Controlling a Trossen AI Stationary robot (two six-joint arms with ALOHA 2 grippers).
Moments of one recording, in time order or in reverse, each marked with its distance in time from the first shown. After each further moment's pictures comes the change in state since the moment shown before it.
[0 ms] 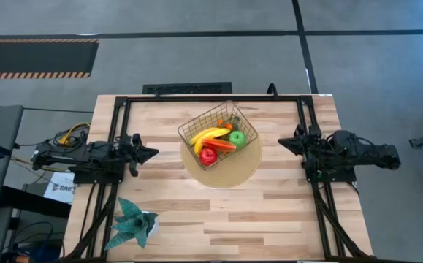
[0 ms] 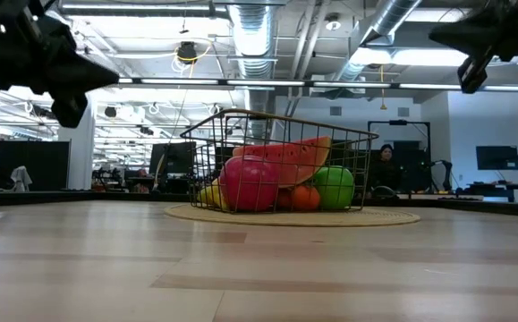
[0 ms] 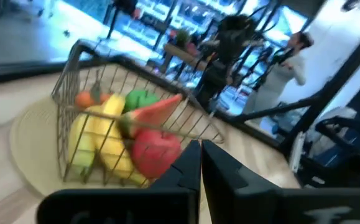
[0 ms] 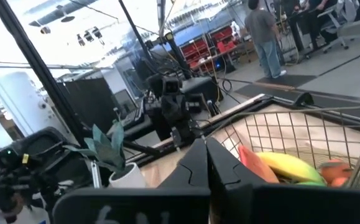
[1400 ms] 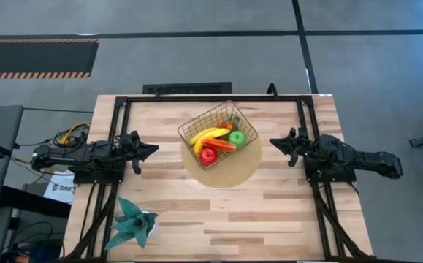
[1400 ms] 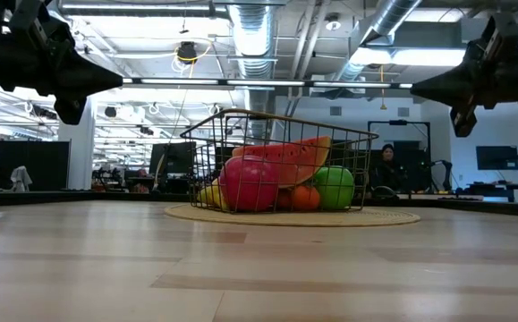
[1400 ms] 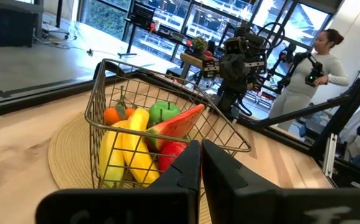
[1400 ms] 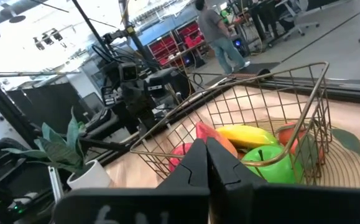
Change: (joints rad) left arm 0.043 -0.006 -0.003 0.000 -0.039 0.106; right arm -0.159 0.000 -0.209 0.107 -0.029 0.078
